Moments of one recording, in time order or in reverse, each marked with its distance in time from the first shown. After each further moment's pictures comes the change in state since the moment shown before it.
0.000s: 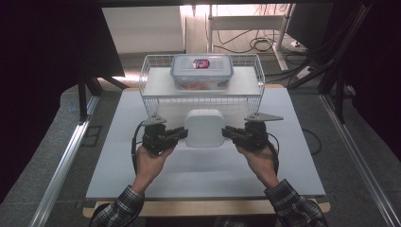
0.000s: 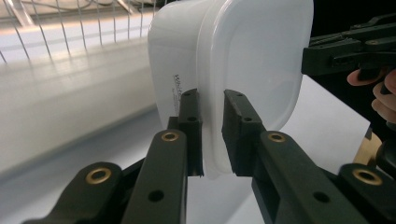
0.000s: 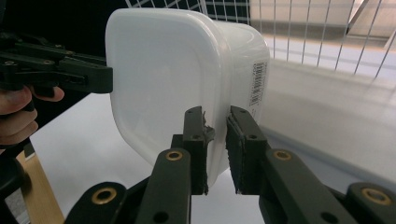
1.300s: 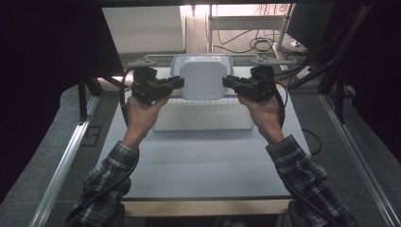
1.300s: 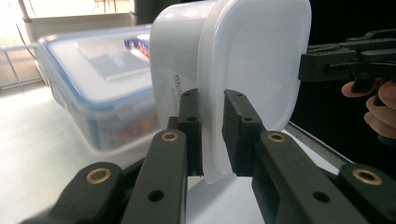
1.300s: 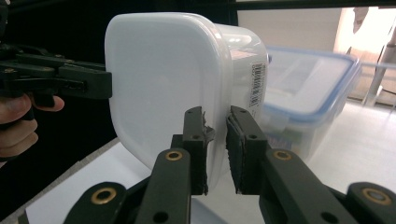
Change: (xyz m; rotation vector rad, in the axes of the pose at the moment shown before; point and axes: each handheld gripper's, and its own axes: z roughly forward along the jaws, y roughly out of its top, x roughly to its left) left arm 0.005 0.135 -0.036 -0.112 0.015 0.062; right arm 0.001 0.137 -0.022 -0.141 -0.019 -0.059
